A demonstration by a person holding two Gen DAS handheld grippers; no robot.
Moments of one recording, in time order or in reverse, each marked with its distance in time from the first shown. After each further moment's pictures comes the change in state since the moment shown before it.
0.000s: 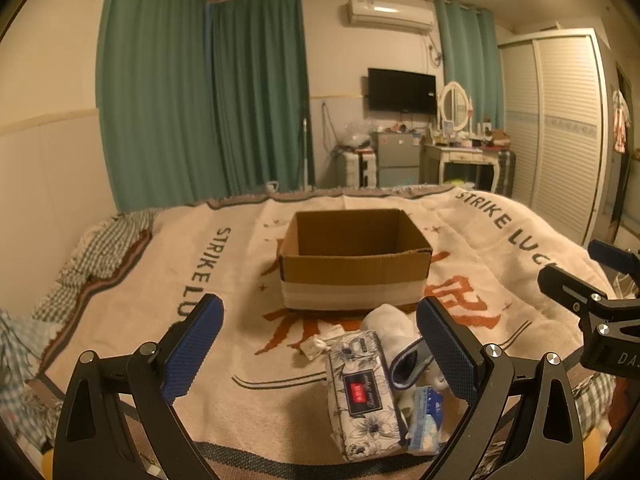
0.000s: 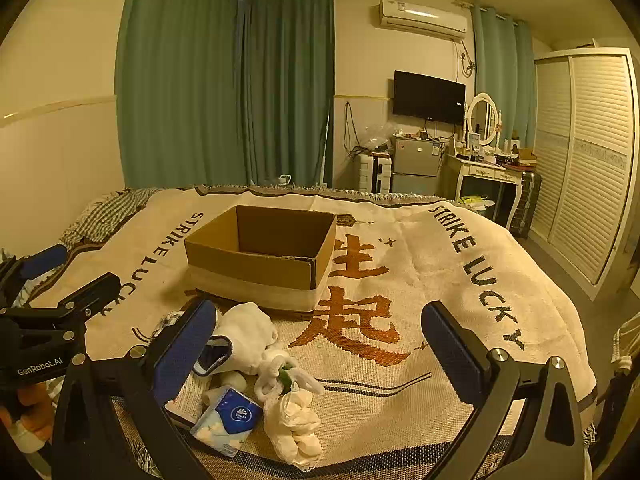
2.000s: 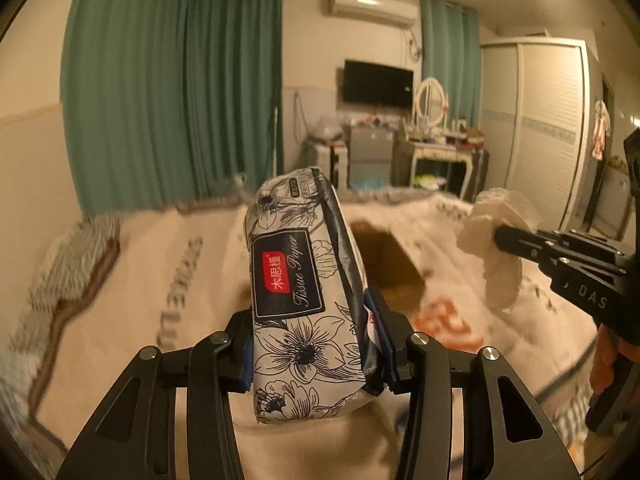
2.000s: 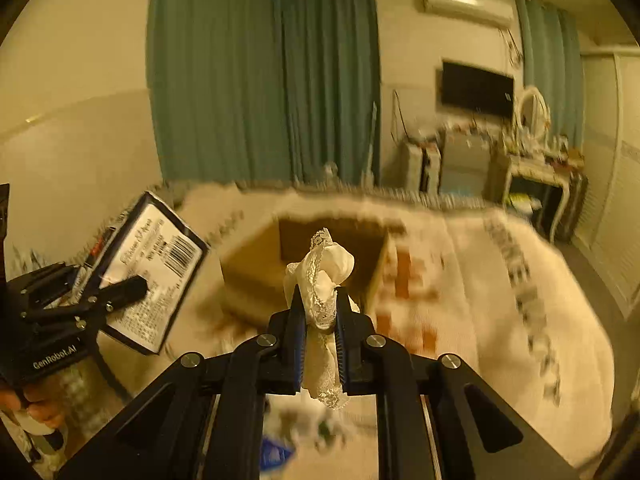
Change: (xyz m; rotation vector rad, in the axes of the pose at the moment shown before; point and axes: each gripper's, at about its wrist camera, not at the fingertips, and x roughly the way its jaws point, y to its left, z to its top) left arm 0.043 0.027 0.073 0.011 0.036 -0.128; right arm 0.051 0.020 0.076 -0.052 0.046 0.183
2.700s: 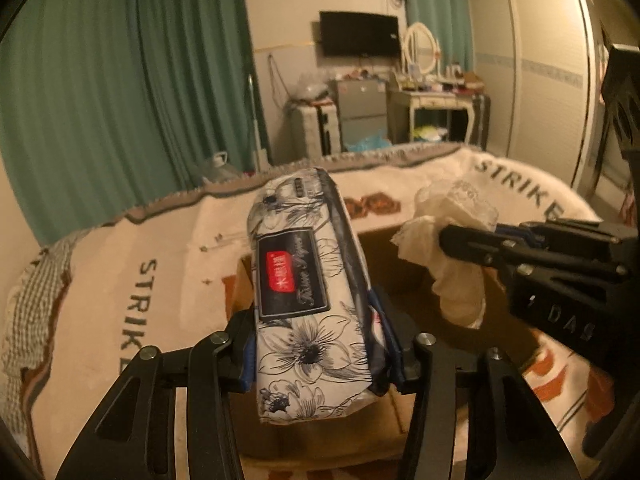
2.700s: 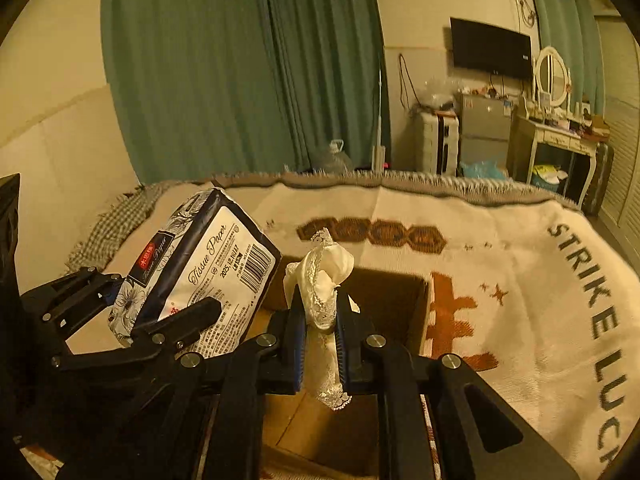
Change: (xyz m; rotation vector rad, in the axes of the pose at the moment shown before) left arm 0.215 -0.011 0.009 0.142 0.157 -0.006; right arm 0.220 -0.043 0.046 0.100 0.128 0.060
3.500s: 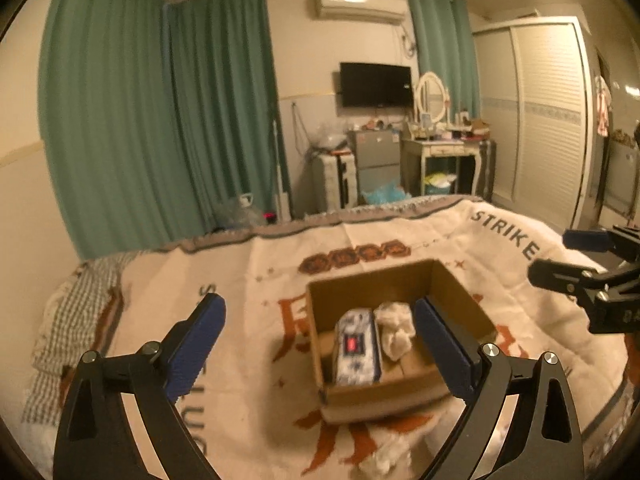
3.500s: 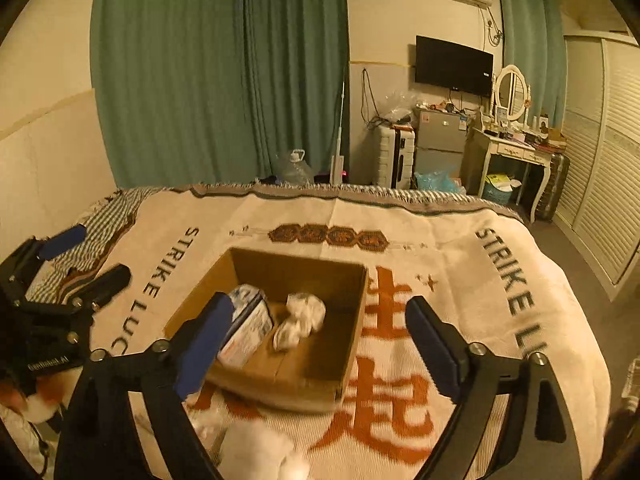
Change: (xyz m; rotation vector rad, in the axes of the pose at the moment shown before) left arm -0.134 0.052 0.000 -0.055 -0.160 0.045; right arm -0.120 0.029 -0.002 -0.010 -0.019 -0.176
